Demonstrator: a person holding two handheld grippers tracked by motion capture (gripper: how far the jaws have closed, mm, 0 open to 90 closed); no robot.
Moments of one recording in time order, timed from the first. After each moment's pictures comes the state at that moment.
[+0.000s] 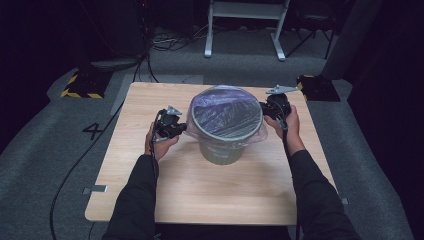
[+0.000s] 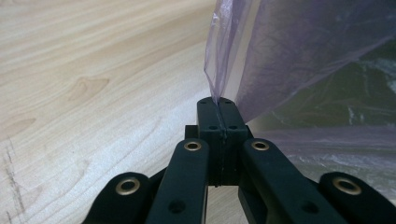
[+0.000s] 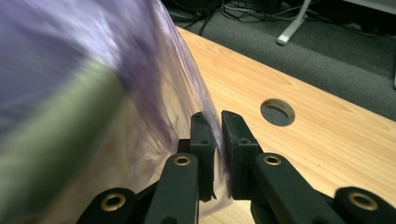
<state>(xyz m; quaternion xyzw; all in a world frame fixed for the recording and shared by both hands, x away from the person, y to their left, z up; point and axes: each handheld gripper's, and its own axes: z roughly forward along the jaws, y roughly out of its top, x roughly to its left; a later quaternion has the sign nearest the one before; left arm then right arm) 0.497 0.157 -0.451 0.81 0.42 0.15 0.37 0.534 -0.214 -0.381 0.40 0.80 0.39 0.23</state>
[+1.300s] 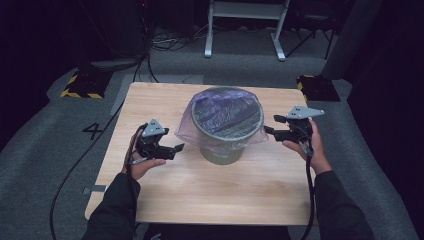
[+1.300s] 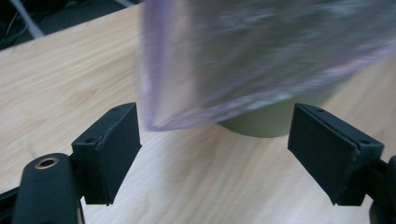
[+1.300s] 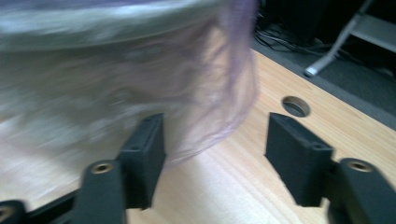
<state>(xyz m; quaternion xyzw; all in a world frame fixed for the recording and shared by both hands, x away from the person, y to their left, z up) 0.401 0.189 -0.415 0.81 0.32 0.18 0.46 0.455 -0.263 -0.381 0.29 0.82 0.44 0.23</state>
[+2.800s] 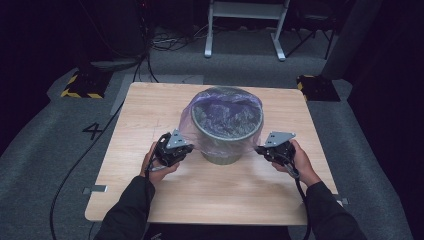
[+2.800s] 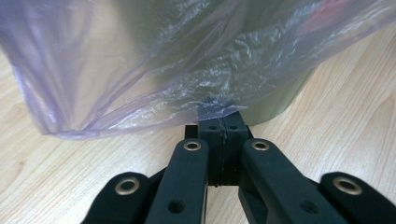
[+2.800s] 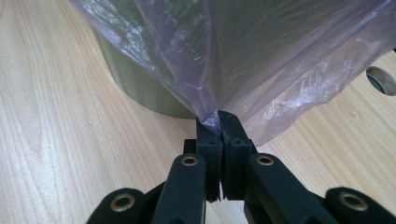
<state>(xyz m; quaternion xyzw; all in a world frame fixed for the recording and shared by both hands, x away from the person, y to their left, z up) 0.403 0.149 -0.446 0.84 0.28 0.18 0.43 0.423 -0.225 -0.433 0.19 0.90 0.34 0.20</state>
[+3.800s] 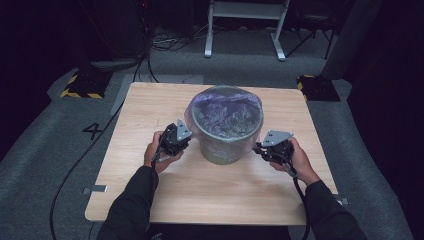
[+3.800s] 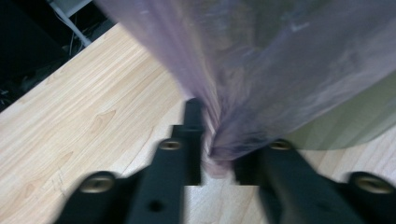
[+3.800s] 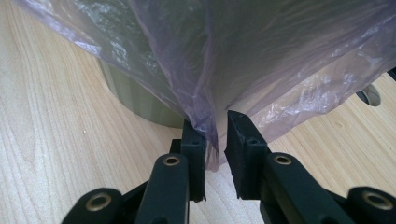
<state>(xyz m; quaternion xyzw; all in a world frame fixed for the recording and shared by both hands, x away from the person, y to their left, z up) 0.435 0.137 -0.441 0.84 0.31 0.28 0.36 0.421 -0.217 -0.426 0.19 0.90 0.33 0.22</state>
